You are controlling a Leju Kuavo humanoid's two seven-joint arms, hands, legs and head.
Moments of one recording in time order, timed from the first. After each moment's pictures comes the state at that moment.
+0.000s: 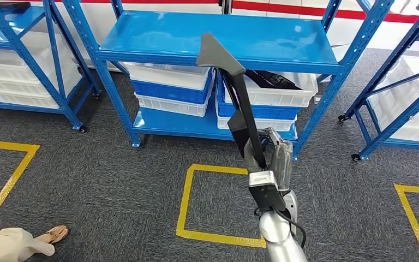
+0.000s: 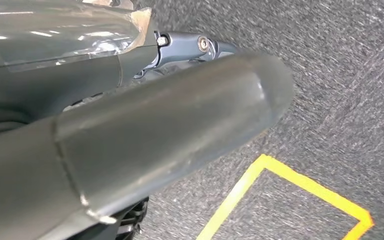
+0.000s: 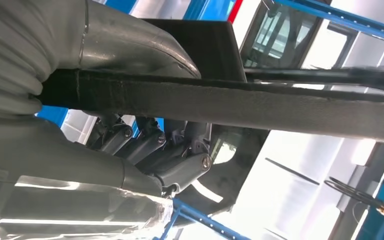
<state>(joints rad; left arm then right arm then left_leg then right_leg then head) -0.14 -0.11 1.27 -0.22 -0.69 -0.08 -0.54 -0.13 0.19 0.18 -1.56 0.56 -0.42 -0.50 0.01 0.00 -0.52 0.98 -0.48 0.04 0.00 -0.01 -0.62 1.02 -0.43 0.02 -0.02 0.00</state>
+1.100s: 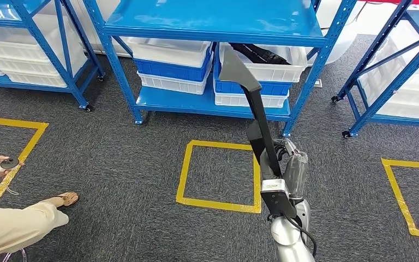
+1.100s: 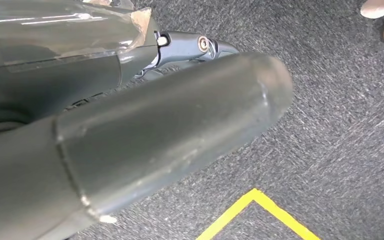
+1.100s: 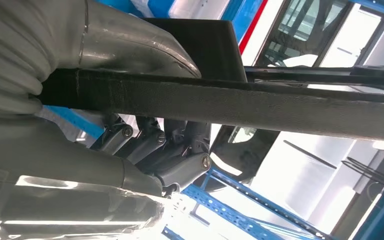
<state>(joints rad) -0.16 -0.07 1.34 -0.22 -0.54 -0.14 -0.61 -0.10 0.14 0.10 -1.49 0.54 -0.48 -0.58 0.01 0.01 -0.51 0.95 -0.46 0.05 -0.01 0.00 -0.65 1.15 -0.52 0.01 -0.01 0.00</state>
